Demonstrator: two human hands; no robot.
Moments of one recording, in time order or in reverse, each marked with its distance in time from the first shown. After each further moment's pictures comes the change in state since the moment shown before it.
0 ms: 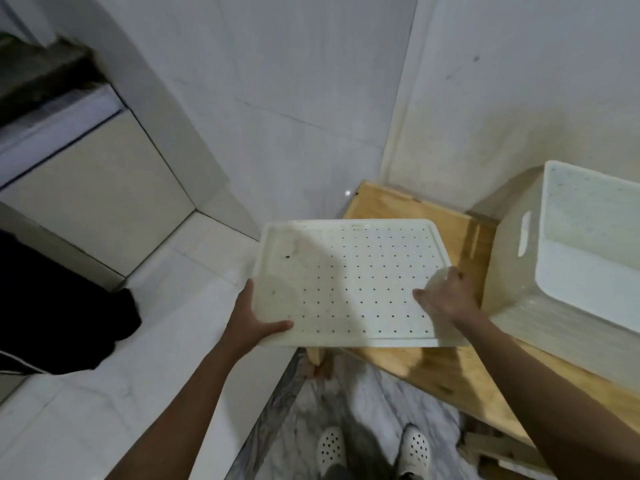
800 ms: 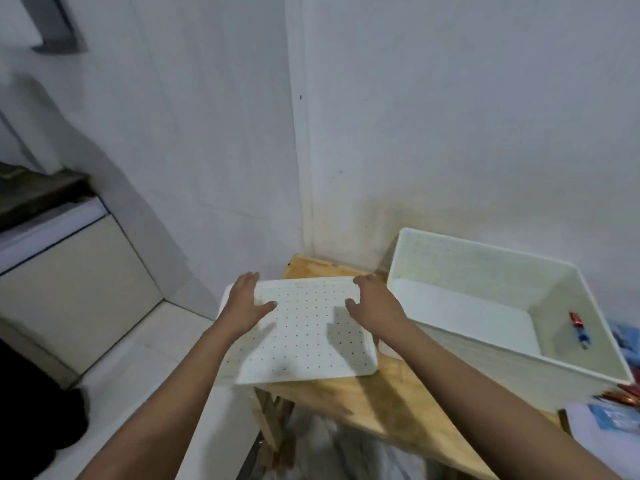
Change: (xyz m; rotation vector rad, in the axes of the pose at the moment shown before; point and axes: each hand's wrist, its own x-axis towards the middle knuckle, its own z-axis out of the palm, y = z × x) left_hand -0.074 0.228 0.053 0.347 0.135 0.311; right_hand -0.115 0.000 -0.138 -0.193 0.184 -0.546
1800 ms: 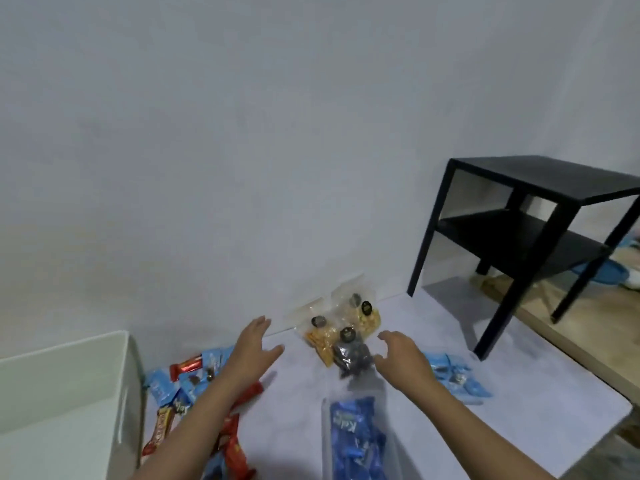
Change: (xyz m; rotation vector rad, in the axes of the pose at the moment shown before) left_hand -0.090 0.586 0.511 -0.052 -0.525 0.674; right_hand -0.322 0.609 -0.294 0.004 0.352 0.888
